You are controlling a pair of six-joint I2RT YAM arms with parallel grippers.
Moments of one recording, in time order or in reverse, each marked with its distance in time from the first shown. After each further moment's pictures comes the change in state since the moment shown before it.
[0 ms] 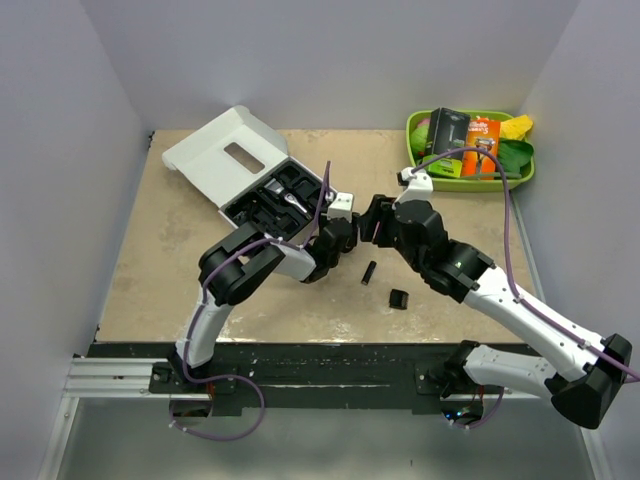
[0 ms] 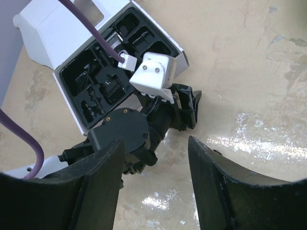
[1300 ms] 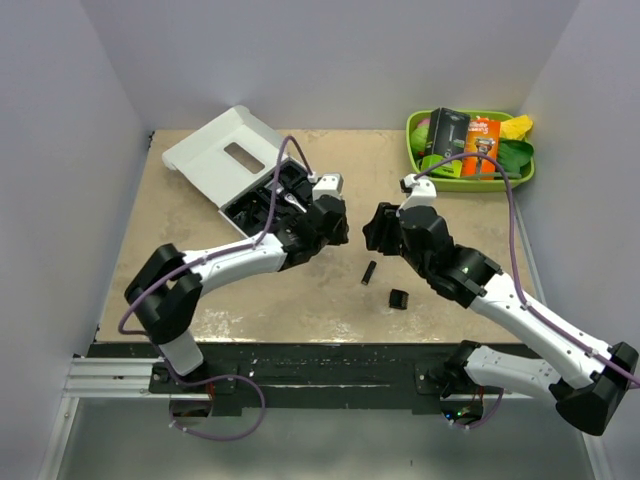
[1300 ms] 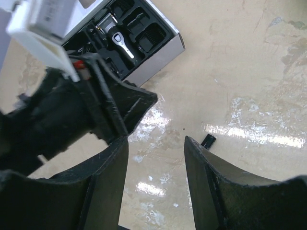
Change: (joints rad) left arm -0.020 -0.472 0.044 -0.742 0.200 -0.301; right arm 0.000 -0.049 -0.024 -0.068 -0.029 0.007
